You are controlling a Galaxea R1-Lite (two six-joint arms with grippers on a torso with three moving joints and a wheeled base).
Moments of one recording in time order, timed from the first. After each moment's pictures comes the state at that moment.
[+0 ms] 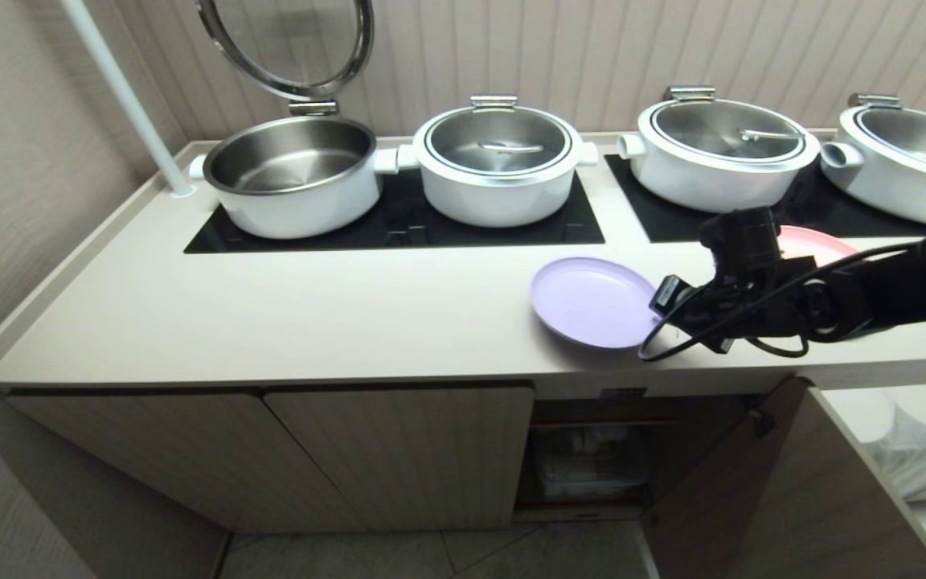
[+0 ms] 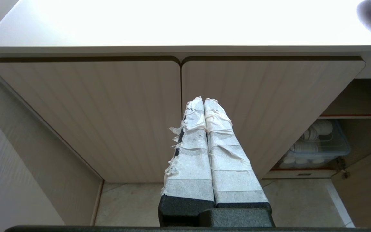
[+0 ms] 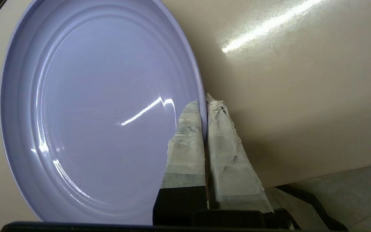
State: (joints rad) left arm 0.00 0.00 0.00 0.00 0.00 -0.02; right arm 0.23 2.01 -1.31 -0.12 -0.08 0.71
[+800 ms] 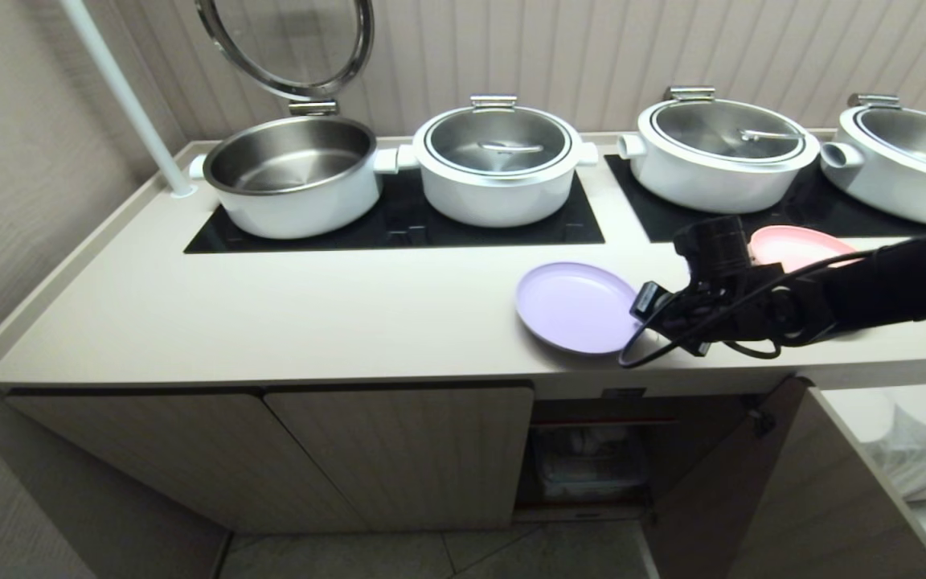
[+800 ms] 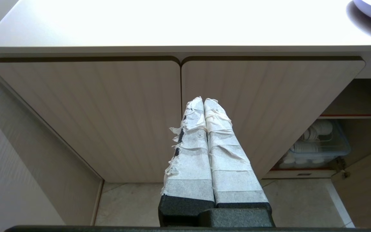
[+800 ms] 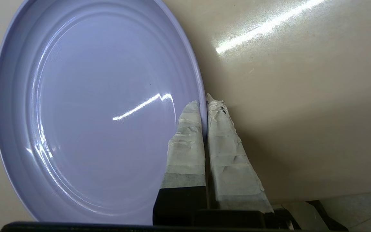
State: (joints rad) left arm 0.00 0.00 0.00 0.00 0.00 -0.02; right arm 0.27 2.07 -1.35 -0.13 -0.08 0.71
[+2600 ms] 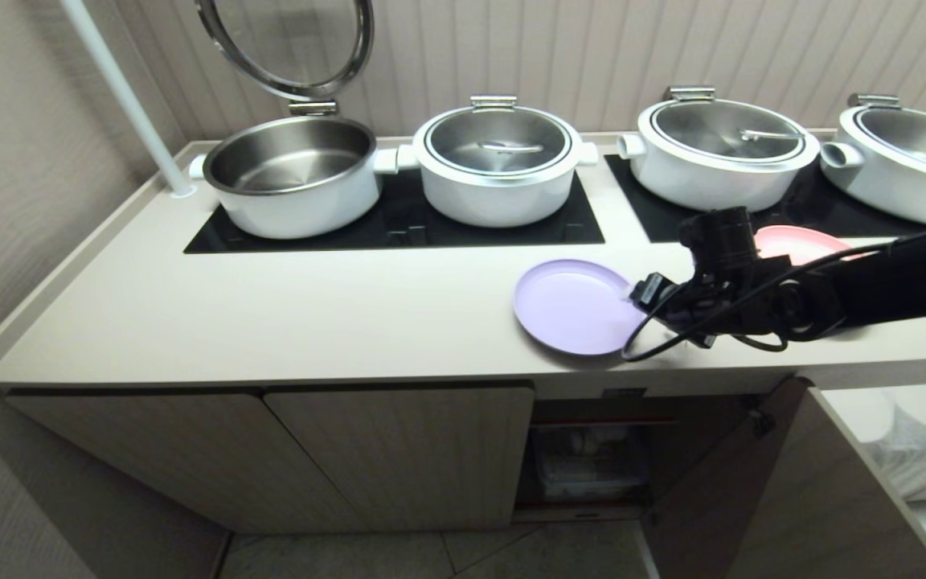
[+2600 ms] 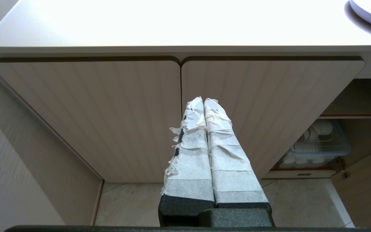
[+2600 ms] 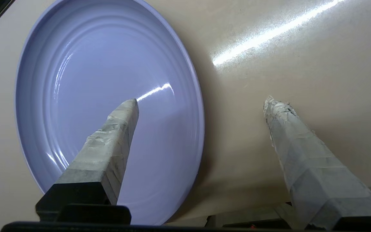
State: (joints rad) left arm 0.00 0.00 0.00 0.00 0.00 -0.02; right arm 0.27 2.04 -1.35 -0.13 -0.13 0.69
